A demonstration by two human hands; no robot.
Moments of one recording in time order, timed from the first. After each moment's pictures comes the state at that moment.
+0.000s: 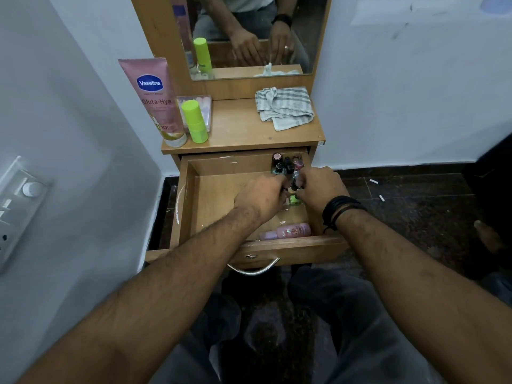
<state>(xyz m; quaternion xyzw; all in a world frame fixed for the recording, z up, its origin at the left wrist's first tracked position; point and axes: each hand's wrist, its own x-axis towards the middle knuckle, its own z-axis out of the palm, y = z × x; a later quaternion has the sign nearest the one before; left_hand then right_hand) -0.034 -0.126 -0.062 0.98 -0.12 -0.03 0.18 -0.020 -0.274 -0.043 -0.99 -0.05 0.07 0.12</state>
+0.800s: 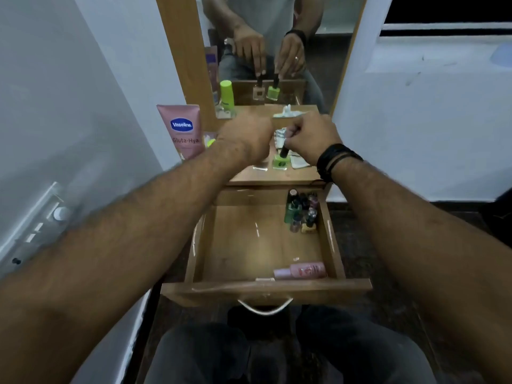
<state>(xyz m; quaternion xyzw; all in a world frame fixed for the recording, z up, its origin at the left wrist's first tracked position) 0.050 -0.070 0.097 1.00 -0.07 0.05 0.00 0.076 -0.215 0.078 -0.95 -0.10 -0.07 0.28</state>
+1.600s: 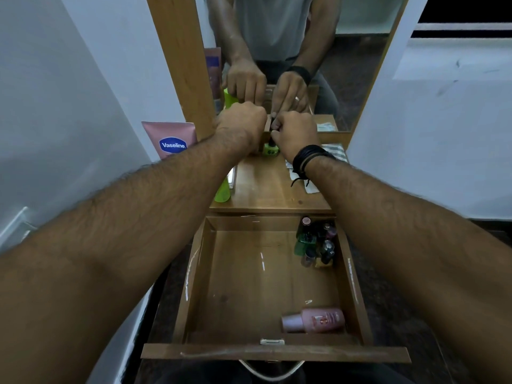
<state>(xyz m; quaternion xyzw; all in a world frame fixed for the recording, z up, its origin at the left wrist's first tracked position) 0.164 -0.038 0.077 1.00 -0.02 0.05 -0.05 0.189 -0.156 0.034 -0.95 -0.12 -0.13 0.26</state>
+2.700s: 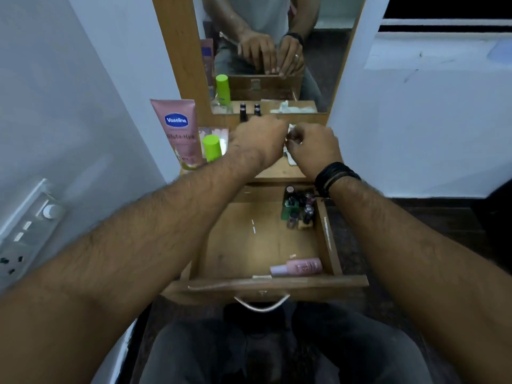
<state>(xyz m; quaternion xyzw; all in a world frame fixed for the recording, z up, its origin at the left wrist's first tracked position) 0.059 -0.093 0.075 0.99 -0.10 0.09 0.00 0.057 -0.220 0.052 -0.95 -0.08 -0.13 0.26</state>
